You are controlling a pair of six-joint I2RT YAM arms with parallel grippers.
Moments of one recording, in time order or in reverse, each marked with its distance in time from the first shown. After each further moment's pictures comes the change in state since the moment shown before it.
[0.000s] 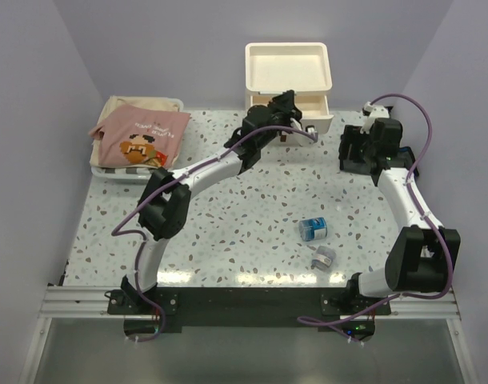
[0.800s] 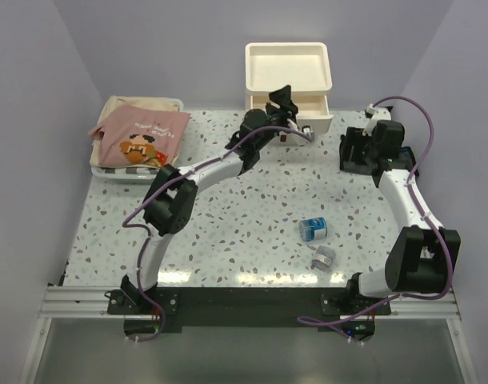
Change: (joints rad) left arm 0.028 0.073 -0.006 0.133 0.029 -0.023; right arm -0.018 -0.005 -0.020 0.003 0.000 0.000
